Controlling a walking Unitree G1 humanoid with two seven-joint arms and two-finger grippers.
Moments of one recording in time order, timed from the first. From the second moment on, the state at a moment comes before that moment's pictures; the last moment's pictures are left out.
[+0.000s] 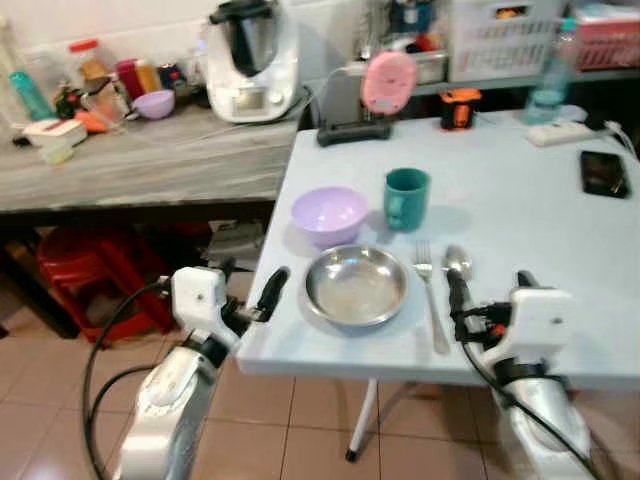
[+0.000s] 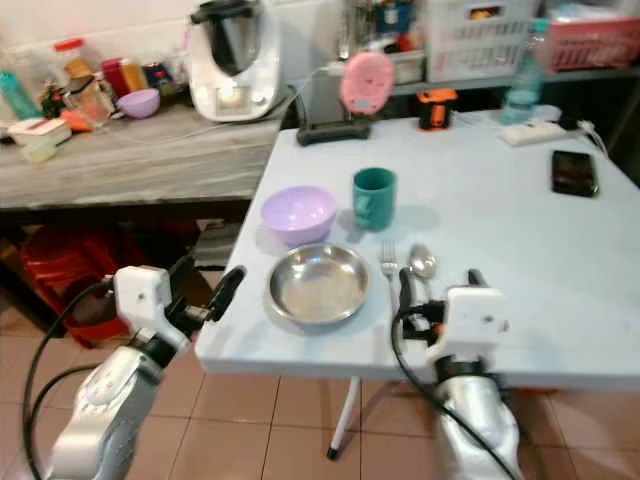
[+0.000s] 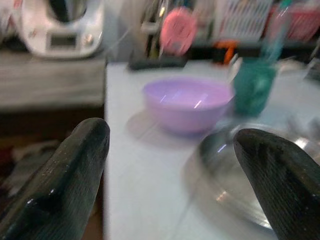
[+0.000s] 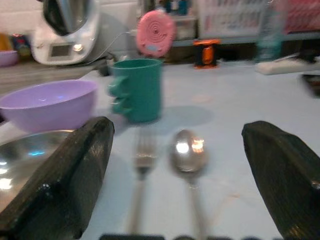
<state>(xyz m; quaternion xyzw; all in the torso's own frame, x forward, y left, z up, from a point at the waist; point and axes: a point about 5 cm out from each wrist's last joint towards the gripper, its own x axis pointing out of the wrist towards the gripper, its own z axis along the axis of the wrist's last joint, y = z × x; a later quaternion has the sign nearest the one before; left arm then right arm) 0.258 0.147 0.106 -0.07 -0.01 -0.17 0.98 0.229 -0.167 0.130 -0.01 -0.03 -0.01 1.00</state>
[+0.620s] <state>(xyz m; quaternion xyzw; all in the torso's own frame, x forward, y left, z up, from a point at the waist) 0.237 0.160 0.091 -0.01 -0.01 -0.25 0.97 0.244 -0.164 0.126 0.06 0.02 0.04 1.00</state>
